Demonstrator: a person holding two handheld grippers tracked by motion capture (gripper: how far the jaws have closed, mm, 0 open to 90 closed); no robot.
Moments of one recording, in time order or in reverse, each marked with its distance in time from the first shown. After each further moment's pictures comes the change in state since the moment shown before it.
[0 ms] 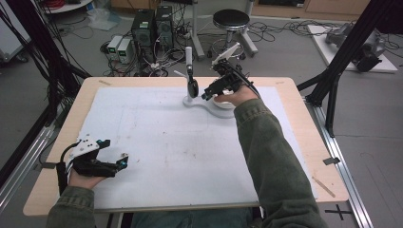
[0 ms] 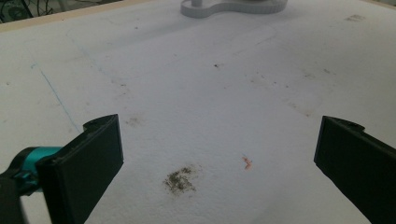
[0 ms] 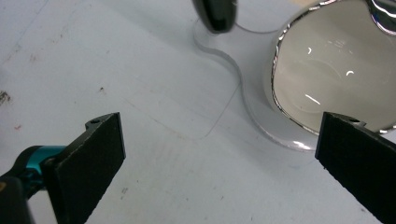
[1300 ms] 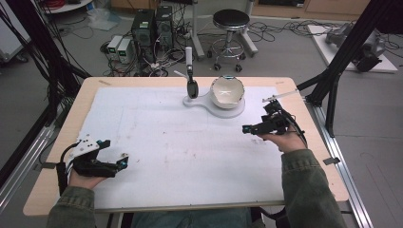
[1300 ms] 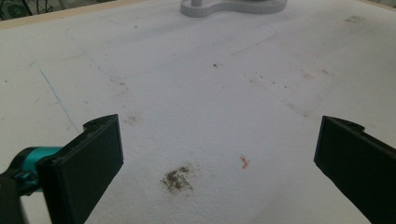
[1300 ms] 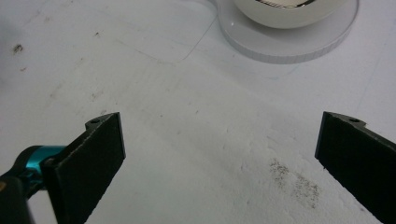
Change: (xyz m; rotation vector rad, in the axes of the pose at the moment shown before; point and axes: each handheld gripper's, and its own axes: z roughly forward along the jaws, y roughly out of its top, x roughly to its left) left arm -0.001 0.000 0.000 0.005 0.002 -0.006; right arm -0.060 -0.164 -0.021 -0.224 0.098 0.043
